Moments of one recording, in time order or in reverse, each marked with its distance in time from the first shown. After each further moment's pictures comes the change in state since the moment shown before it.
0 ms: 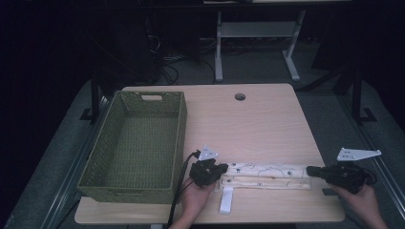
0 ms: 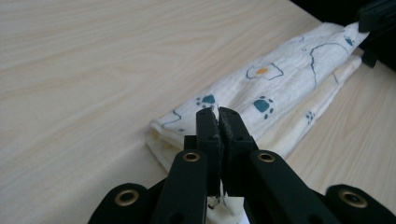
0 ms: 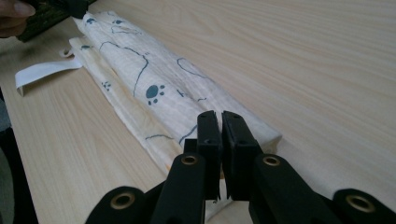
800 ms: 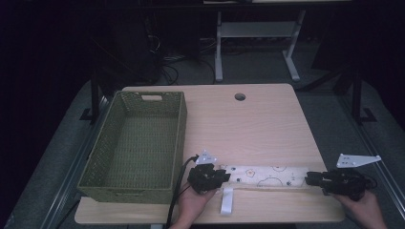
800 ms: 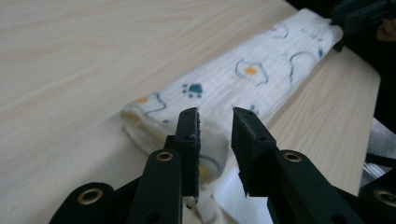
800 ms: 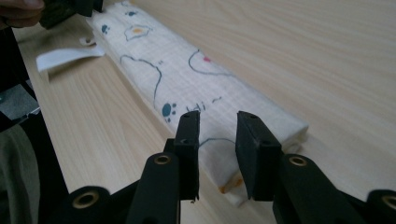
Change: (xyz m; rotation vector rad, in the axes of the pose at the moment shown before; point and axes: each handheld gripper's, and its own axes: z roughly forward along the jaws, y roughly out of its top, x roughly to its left) left arm -0.005 -0.004 -0.009 0.019 -0.091 -0.021; right arm 0.015 -0.004 -0.004 0.017 0.046 -0.025
